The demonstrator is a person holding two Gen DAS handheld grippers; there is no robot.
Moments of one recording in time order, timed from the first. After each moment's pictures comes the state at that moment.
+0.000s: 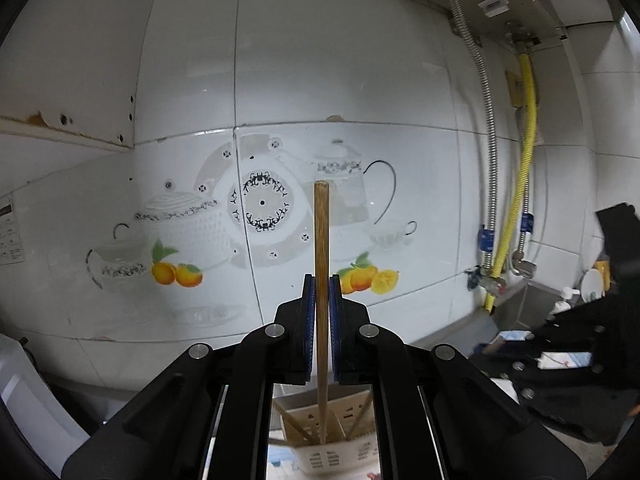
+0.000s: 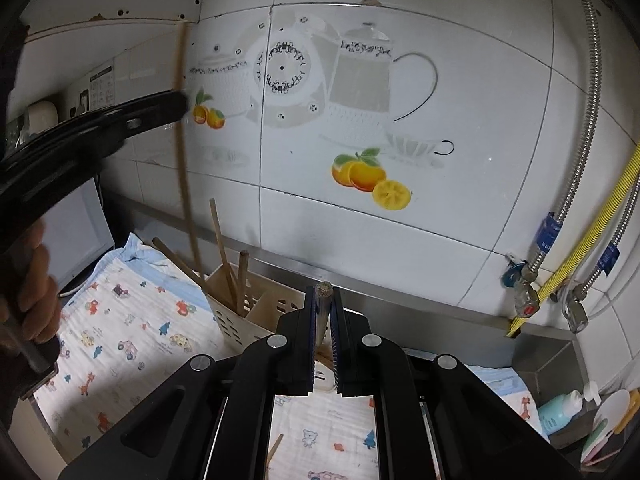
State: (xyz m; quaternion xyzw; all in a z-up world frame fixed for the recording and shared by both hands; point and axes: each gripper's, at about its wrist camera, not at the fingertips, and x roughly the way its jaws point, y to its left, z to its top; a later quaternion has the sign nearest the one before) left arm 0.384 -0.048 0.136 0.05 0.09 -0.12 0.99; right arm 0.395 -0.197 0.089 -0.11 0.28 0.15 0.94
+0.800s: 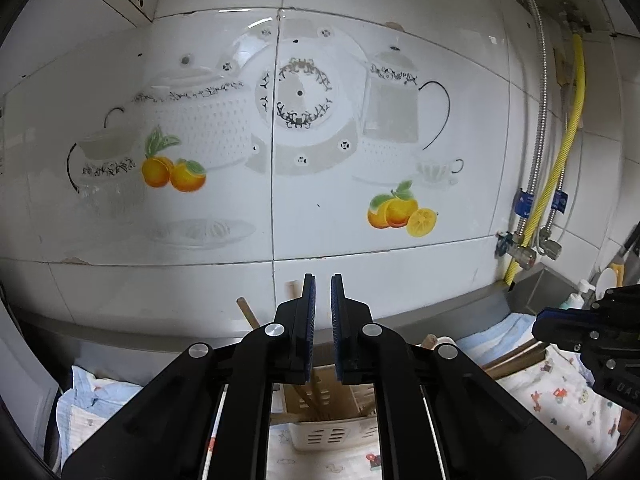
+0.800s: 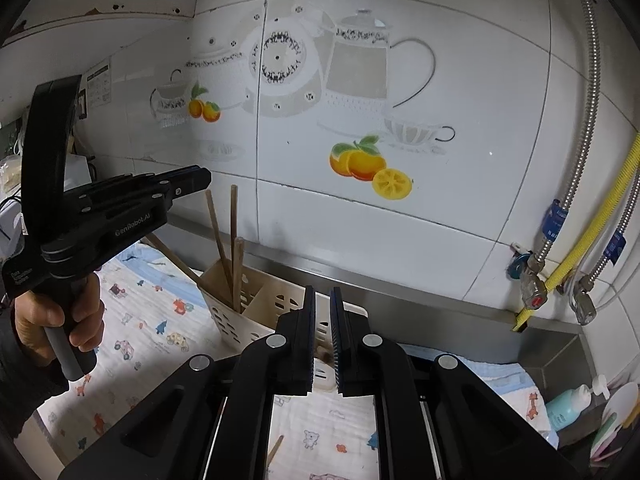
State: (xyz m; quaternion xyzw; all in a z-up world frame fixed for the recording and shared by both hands) left arm 0.433 -0.021 0.074 -0.01 0.19 -0.11 0.98; right arm 0.396 -0.200 0.078 -0.10 0.28 0.15 0.94
